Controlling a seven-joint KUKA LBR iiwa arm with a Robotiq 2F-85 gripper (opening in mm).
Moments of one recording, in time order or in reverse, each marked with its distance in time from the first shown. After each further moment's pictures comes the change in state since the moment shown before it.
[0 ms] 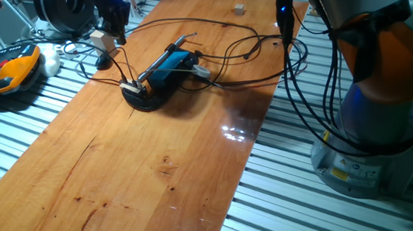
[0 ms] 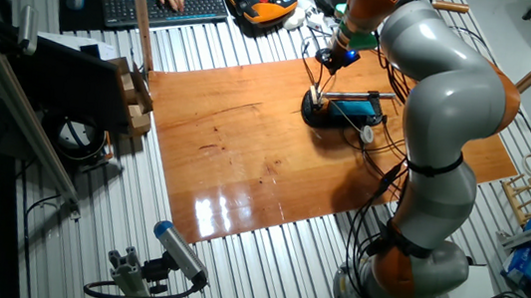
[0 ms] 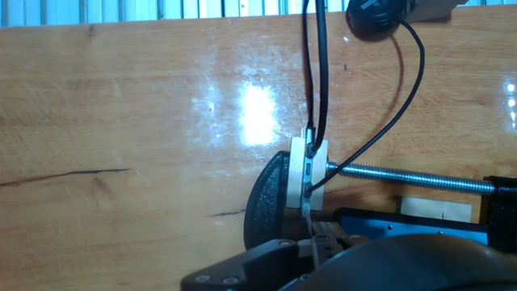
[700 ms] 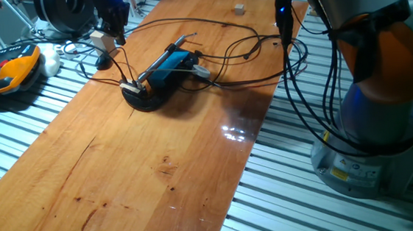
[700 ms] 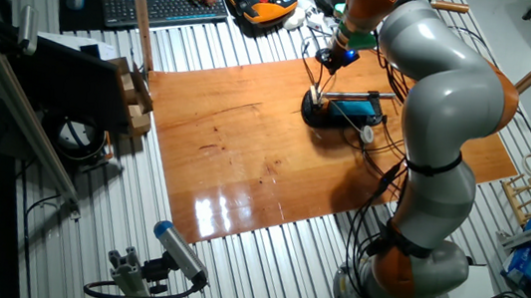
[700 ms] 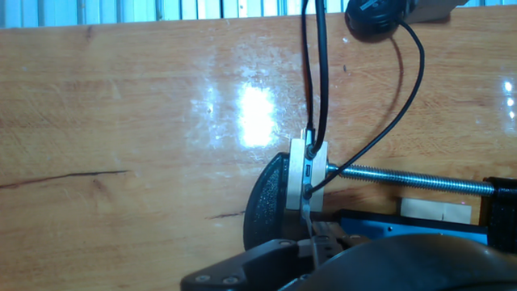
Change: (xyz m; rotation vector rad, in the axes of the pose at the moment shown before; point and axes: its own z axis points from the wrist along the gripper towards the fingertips) arm -0.002 0.000 0.001 0.006 0.001 0.000
